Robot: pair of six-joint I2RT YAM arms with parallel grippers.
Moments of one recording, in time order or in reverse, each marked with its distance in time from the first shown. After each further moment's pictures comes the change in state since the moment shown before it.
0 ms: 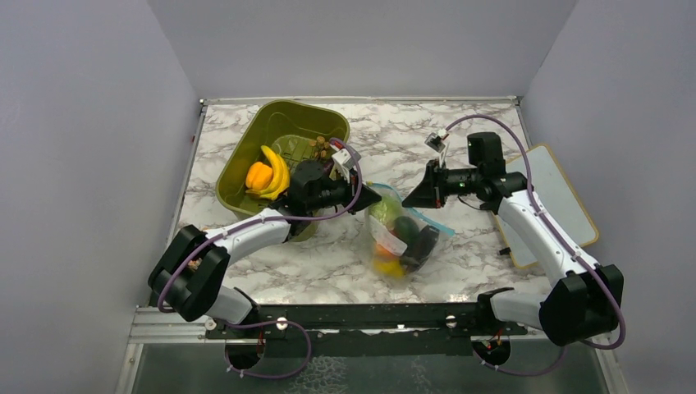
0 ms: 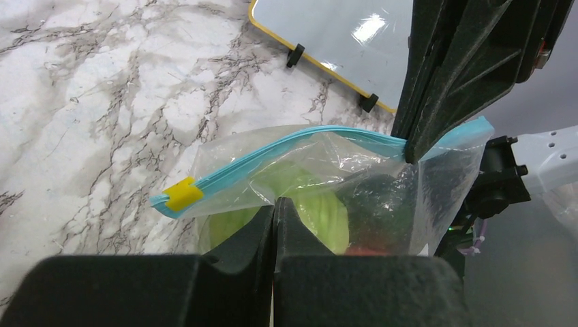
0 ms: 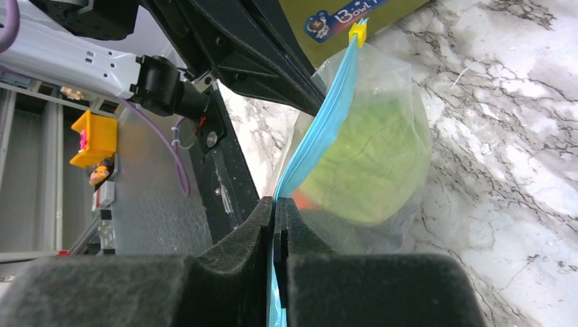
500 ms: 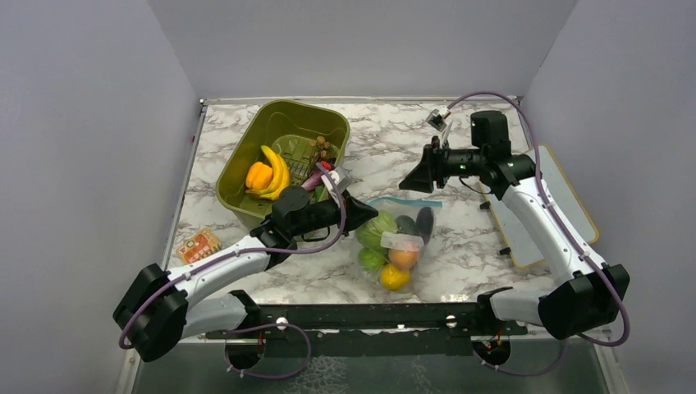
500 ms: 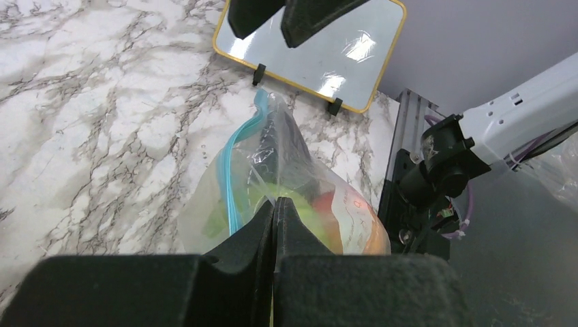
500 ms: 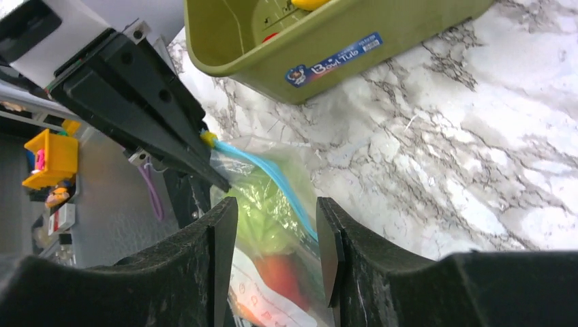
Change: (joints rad) left arm -0.102 -0.280 -0.153 0.000 -0.105 0.056; right arm 0.019 0.023 0.204 -0.099 0.119 -0.020
